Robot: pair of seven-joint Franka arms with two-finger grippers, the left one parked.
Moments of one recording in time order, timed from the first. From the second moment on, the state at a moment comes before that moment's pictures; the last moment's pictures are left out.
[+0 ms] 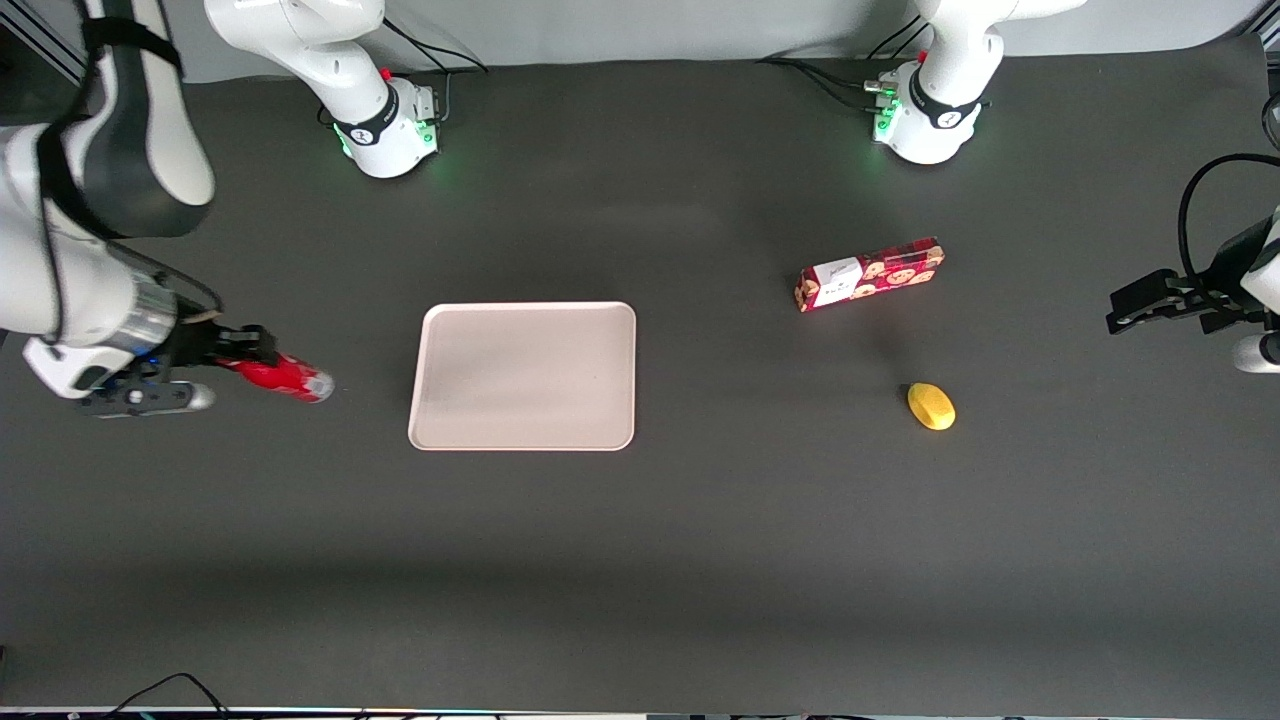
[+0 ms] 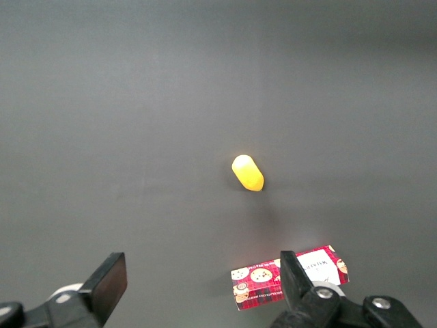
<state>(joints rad) 0.14 0.12 -0.07 -1.80 0.03 1.81 0.04</state>
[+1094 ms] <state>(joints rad) 0.22 0.43 0.11 -1.79 -0.06 1.98 0.41</state>
